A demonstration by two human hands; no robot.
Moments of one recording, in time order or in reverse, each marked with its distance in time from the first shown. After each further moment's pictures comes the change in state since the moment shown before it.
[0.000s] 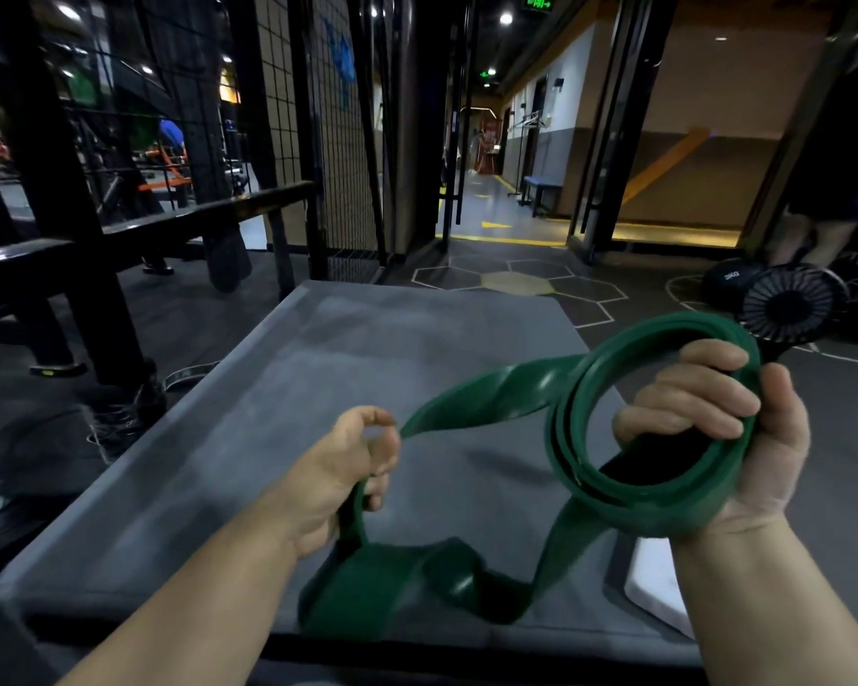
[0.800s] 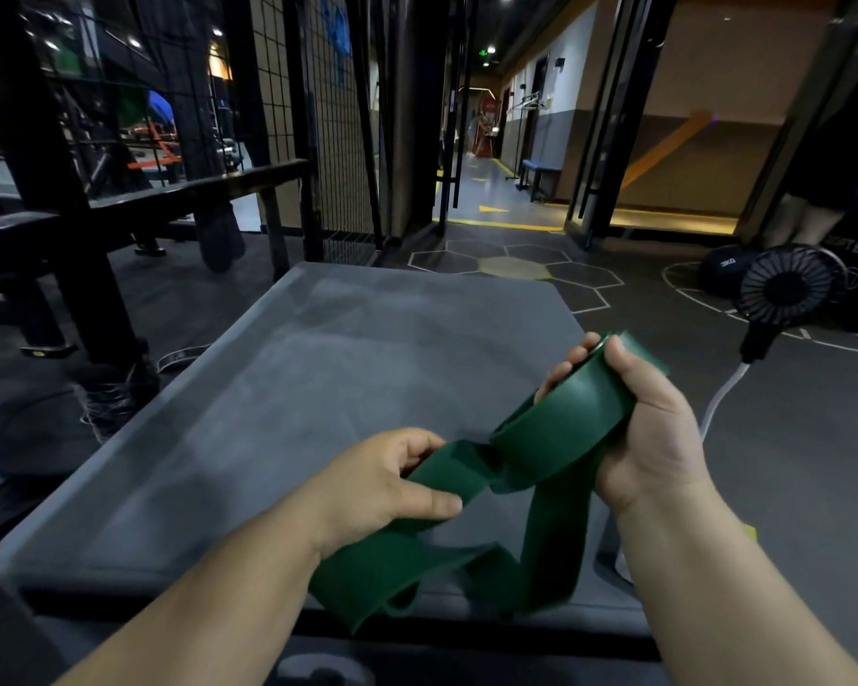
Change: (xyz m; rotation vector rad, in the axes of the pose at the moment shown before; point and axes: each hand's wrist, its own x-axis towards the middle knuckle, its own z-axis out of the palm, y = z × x) left_hand -0.007 -0.007 0.026 0.404 -0.152 -0.026; right_hand 0.016 0.037 0.000 -0.304 0.628 -0.161
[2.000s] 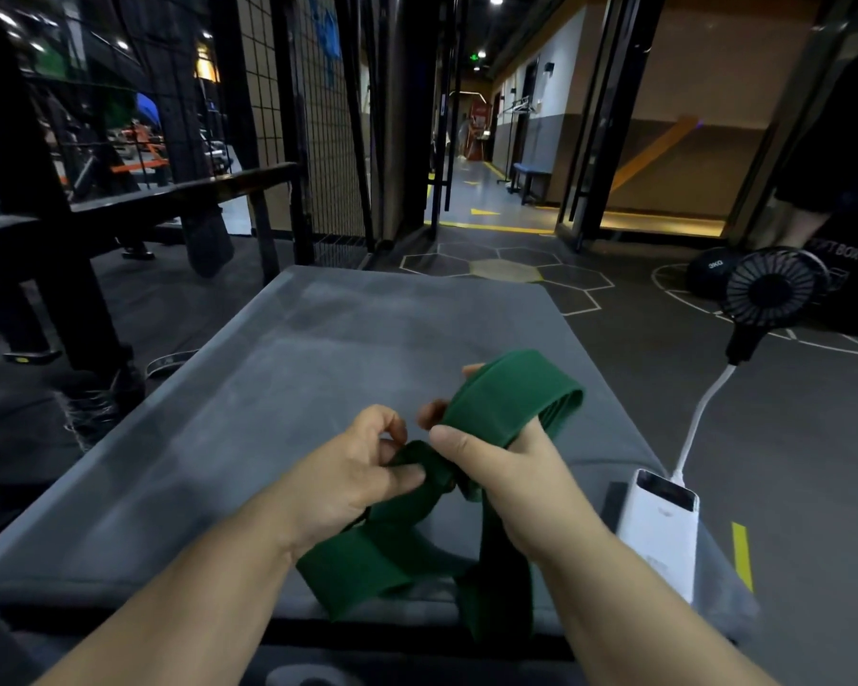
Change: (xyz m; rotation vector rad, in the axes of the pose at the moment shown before) left_hand 0.001 0.000 -0.008 -0.093 0.041 0.067; right_hand -0.026 0.054 0.014 -0.780 -0.221 -0.059
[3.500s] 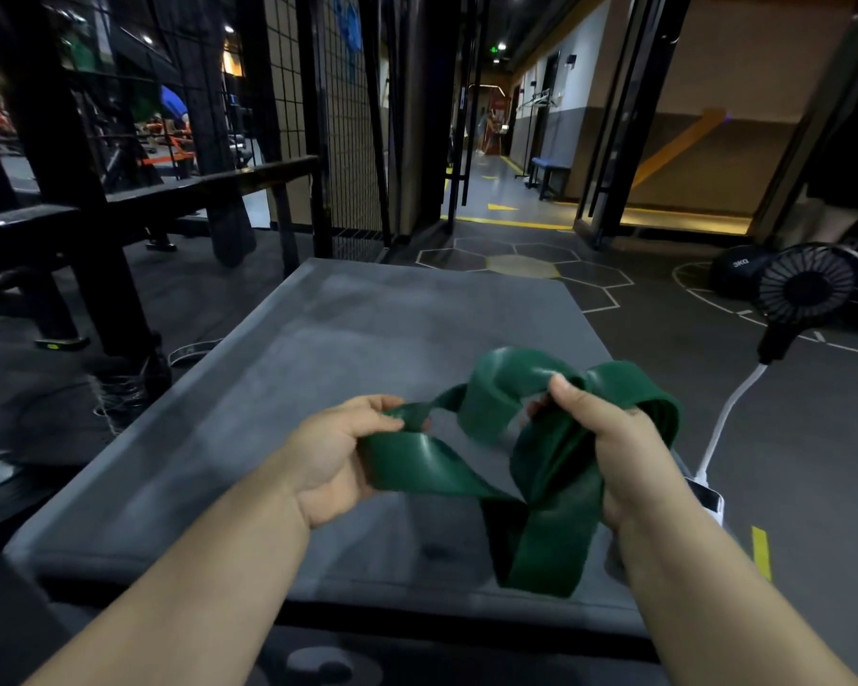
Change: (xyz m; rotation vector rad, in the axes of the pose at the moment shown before) left_hand 0.002 0.008 -0.013 -0.593 0.233 -0.222; right_hand 0.012 -0.003 -0.044 0.281 0.262 0.153
